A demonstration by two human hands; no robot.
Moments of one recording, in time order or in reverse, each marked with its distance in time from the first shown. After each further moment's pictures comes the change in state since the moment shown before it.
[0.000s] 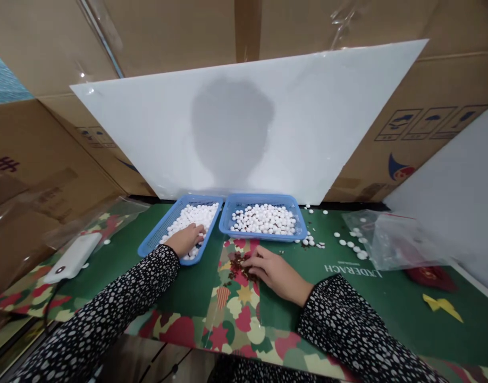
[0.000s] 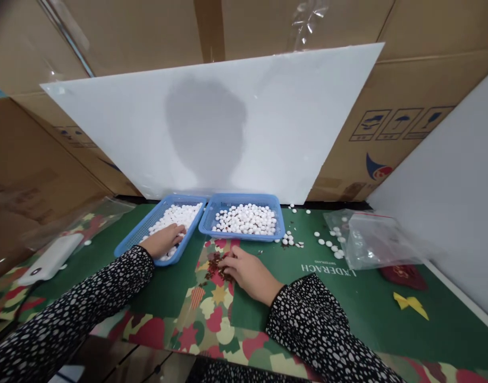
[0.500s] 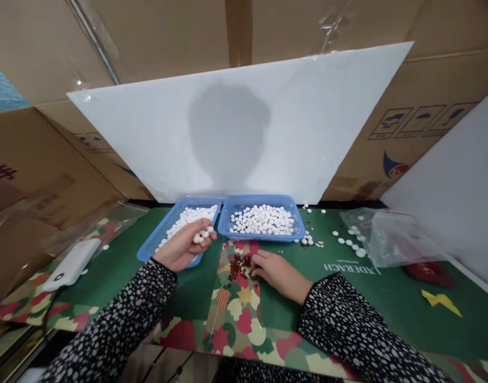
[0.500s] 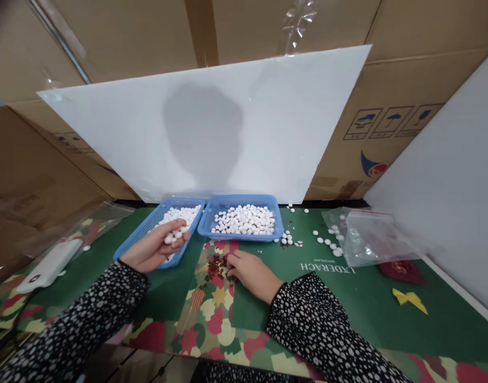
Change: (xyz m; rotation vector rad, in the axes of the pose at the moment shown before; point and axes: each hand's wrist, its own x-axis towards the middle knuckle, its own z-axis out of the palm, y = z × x) left_hand -0.036 0.075 -0.024 -1.343 -0.141 -0.126; right_hand 0.005 0.003 -0.003 -0.104 -0.099 0.047
